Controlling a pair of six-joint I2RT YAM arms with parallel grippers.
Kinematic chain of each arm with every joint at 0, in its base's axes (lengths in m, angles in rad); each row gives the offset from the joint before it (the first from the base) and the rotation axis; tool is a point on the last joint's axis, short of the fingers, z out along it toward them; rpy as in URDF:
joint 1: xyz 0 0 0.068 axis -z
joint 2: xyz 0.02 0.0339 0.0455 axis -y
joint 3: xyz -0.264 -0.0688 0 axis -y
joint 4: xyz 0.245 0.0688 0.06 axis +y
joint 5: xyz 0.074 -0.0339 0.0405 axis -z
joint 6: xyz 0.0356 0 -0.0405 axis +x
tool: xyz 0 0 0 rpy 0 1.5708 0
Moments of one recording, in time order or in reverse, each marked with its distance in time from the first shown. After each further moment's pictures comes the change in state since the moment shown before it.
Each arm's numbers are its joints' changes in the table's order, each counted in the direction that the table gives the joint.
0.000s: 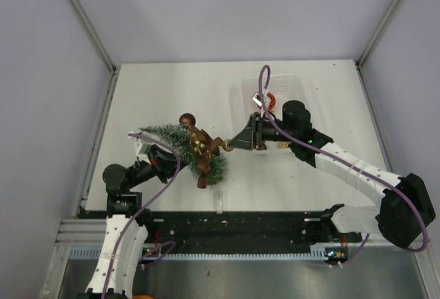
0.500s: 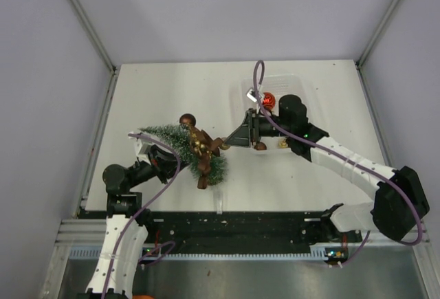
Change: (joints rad) left arm 0.000 0.000 0.000 -0.007 0.007 -0.004; right arm 0.002 -0.062 0.076 -0.021 -0.106 -0.013
